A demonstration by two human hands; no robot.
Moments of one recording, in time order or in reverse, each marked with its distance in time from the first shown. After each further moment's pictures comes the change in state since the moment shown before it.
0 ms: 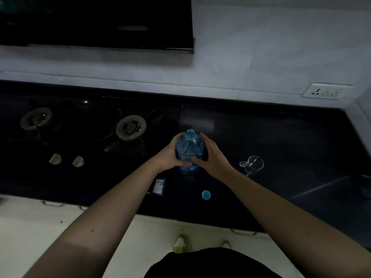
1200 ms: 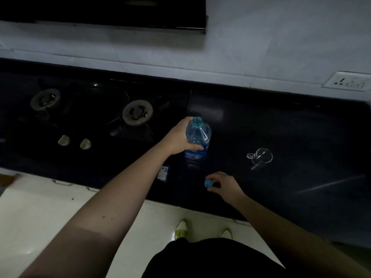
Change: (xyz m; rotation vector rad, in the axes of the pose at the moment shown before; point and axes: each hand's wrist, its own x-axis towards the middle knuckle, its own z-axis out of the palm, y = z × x) left_hand 0.016 0.011 0.002 0.207 0.176 0.149; right_hand -0.058 0.096 0.044 -0.110 -0.275 0.117
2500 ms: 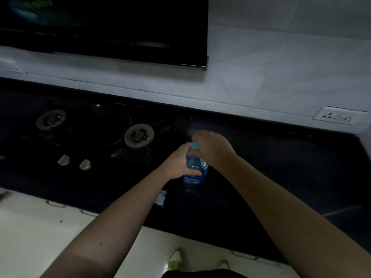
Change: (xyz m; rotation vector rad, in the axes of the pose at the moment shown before) left_hand 0.000 0.000 0.000 -0.043 -0.021 -0.013; right_hand 0.049 -0.182 -0.128 -0.738 0.236 -0.298
